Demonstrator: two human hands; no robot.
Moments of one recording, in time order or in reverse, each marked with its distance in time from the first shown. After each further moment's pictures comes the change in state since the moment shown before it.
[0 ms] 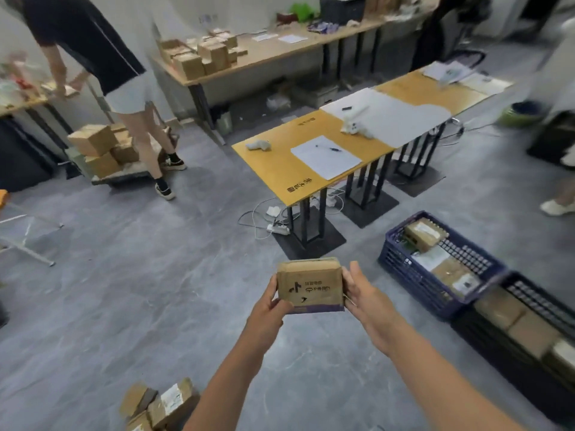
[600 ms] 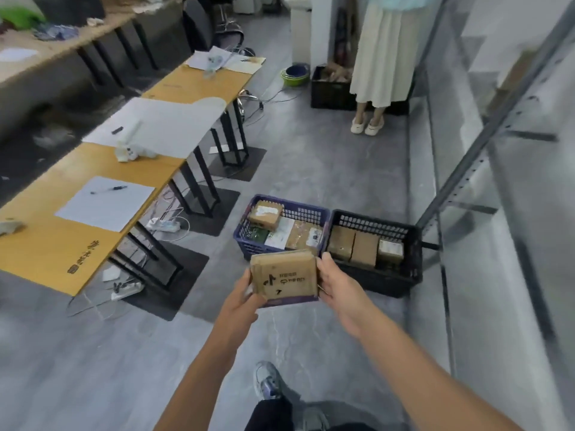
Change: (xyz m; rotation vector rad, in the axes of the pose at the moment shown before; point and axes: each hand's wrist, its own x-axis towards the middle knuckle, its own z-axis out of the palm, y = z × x) left_hand 0.088 0.087 0.311 0.282 -0.501 0.070; right_hand -0.064 0.024 -0.301 0.384 0.563 -0.004
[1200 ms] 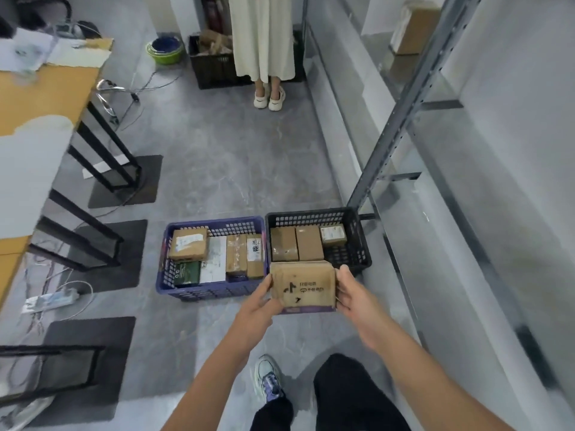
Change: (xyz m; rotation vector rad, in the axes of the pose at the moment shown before) left_hand 0.232 0.092 0.112 0.193 -0.521 -0.138; right_hand 0.124 -0.035 -0.127 0.212 0.431 0.099
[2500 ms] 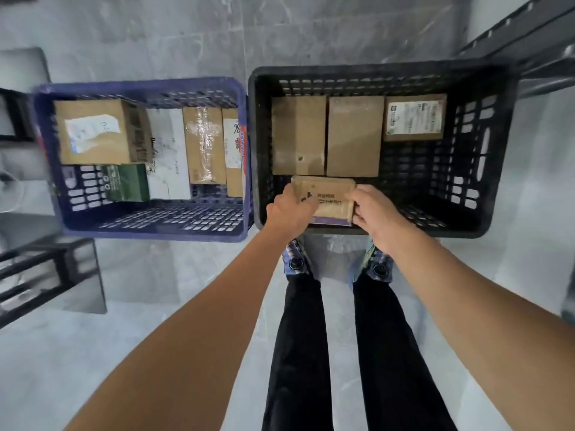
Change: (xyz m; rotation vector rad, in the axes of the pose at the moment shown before) left_hand 0.600 -0.169 0.056 0.385 0.082 -0.645; right_hand 0.584 0.138 -0.077 -0.210 -0.037 0.515
